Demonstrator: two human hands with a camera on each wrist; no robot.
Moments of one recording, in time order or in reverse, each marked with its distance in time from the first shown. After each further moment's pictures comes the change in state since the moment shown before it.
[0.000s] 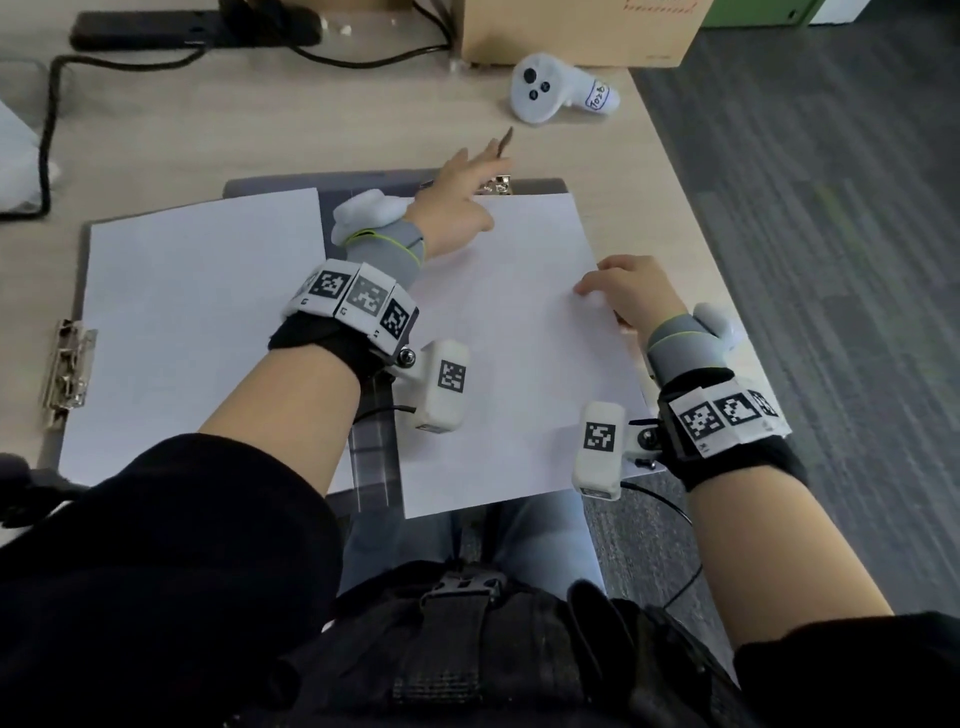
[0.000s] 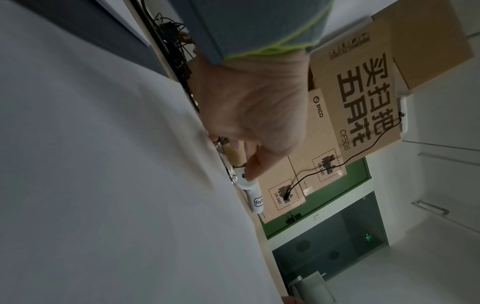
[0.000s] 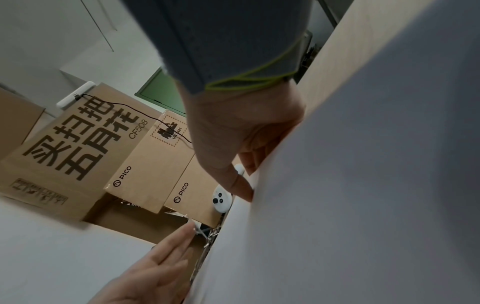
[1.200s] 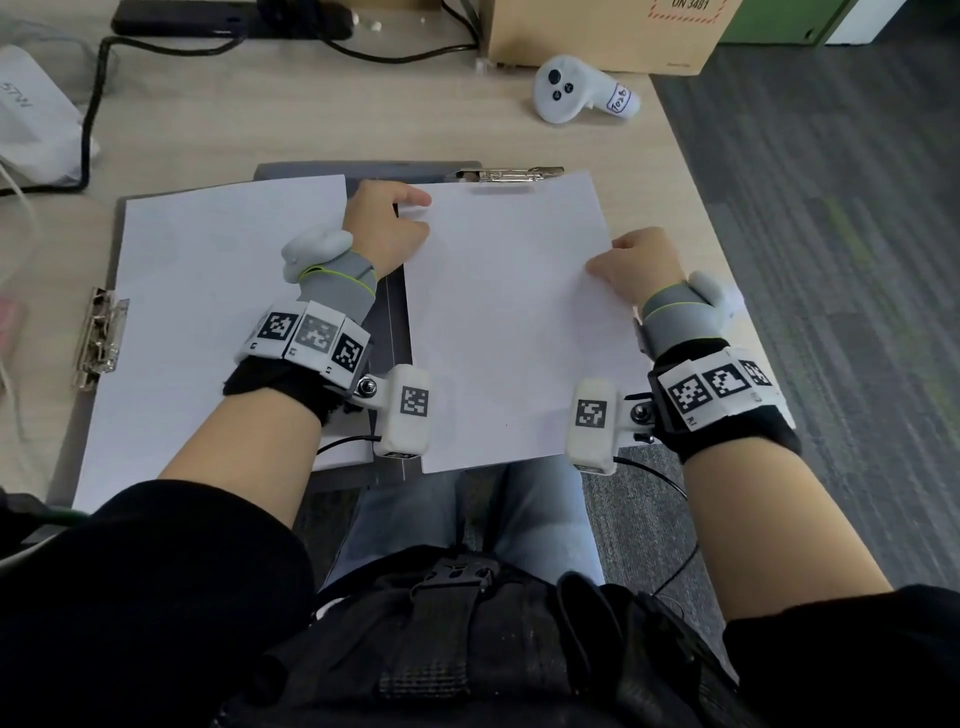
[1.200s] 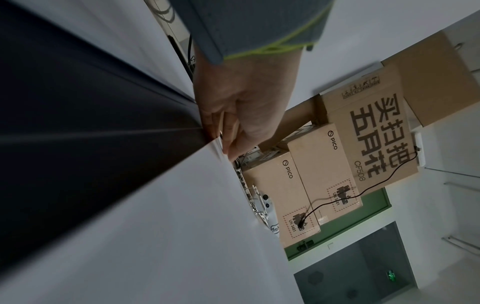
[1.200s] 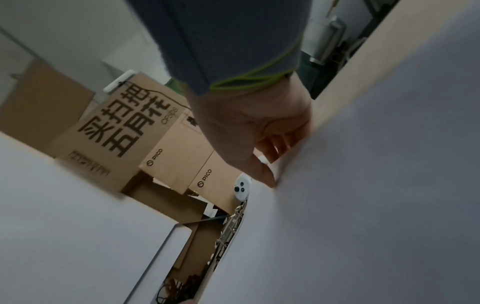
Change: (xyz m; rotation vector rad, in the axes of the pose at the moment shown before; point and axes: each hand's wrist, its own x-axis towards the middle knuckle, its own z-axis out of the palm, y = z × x) left_hand -0.051 -0.051 -0.021 -0.079 0.461 -0.171; right_hand 0.018 -0.017 0.011 -0.176 0.123 -0.011
